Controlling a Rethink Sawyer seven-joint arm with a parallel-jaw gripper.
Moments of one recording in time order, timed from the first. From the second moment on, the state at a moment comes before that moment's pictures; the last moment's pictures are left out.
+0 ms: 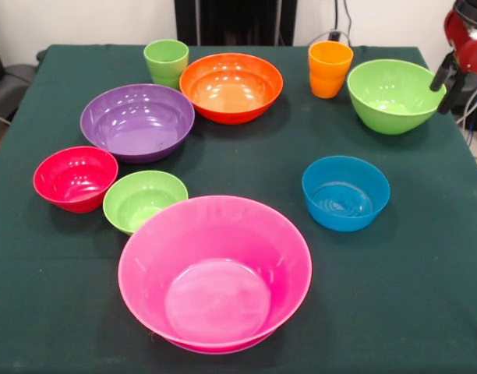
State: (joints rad) arm 0.56 -0.28 -0.62 1.42 0.72 0.68 3.18
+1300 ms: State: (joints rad) arm 0.46 -0.30 -0.57 1.52 0.66 0.60 3.18
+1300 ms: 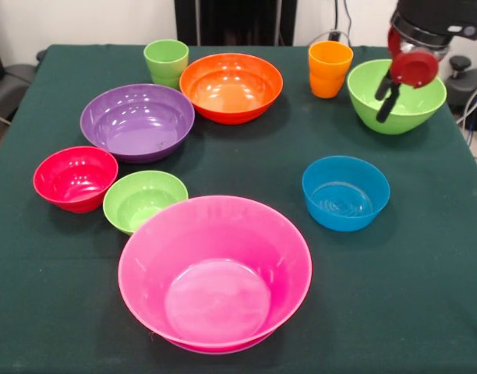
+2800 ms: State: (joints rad) arm 0.46 -0.31 -0.46 1.55 0.63 0.52 3.18
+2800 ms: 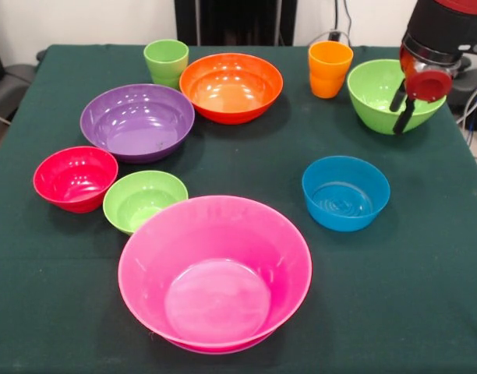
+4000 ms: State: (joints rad) arm 0.44 -0.32 -0.40 1.60 0.57 0.39 3.18
